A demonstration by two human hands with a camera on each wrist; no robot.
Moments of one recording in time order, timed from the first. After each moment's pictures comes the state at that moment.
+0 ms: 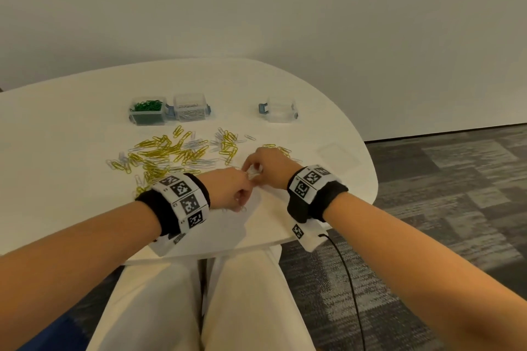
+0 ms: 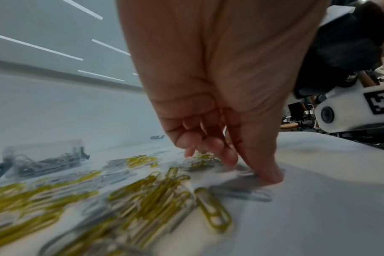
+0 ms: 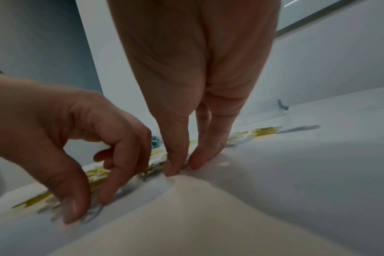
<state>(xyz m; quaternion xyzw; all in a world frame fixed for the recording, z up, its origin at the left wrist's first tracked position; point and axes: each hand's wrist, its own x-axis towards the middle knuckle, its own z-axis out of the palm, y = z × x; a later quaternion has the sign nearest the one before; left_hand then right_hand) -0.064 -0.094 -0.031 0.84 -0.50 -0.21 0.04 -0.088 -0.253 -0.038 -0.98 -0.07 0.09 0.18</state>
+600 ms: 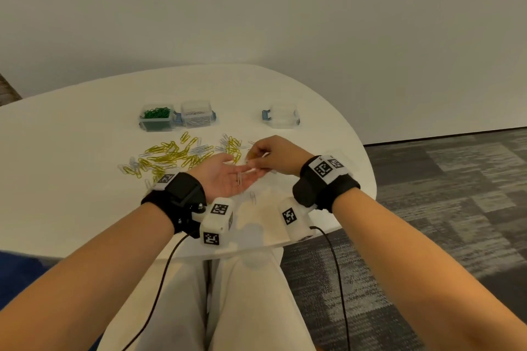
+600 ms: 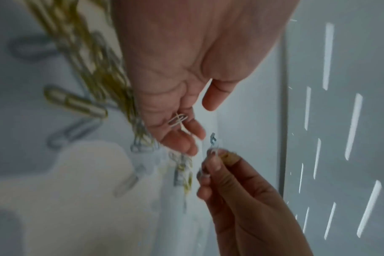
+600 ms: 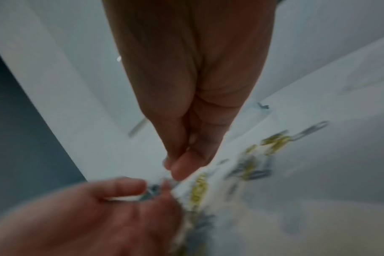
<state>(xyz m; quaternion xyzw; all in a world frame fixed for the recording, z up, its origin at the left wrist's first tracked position) -0.051 -0.089 -0.020 0.43 0.14 -0.50 0.74 -0.084 -0.262 0.003 -0.90 -0.02 0.10 0.43</state>
